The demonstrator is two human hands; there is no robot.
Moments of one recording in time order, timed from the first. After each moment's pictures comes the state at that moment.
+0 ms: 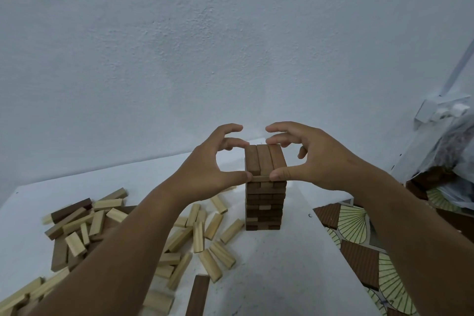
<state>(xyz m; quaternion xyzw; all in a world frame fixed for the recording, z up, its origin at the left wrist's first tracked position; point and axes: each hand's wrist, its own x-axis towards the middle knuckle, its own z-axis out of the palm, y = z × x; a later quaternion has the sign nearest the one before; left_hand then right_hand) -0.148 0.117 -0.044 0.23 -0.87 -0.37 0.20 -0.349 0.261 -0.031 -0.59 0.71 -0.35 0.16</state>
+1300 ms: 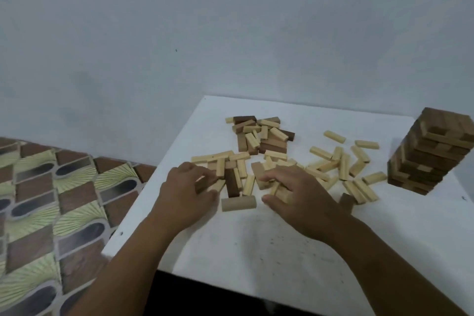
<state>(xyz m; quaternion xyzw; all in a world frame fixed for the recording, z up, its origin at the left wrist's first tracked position) 0.212 0.180 -0.138 0.58 -0.76 -0.17 0.23 -0.035 0.245 -0.115 -0.75 0.58 -0.28 0.16</state>
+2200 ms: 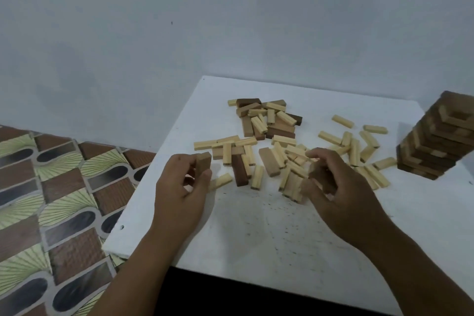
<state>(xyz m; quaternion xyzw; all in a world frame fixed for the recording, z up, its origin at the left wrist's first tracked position) 0.224 0.200 -0.157 0.49 -0.68 -0.24 0.49 -0.040 0.275 -0.115 -0.67 0.65 -0.34 0.12</state>
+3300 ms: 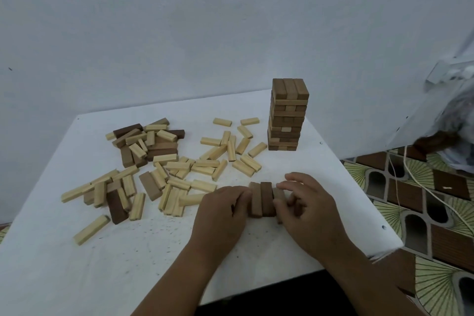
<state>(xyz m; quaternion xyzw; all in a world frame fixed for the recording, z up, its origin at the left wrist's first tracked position) -0.005 0.265 -0.166 0.29 -0.86 -0.26 0.33 -0.162 0.382 -0.168 -0.51 0.75 -0.42 0.02</state>
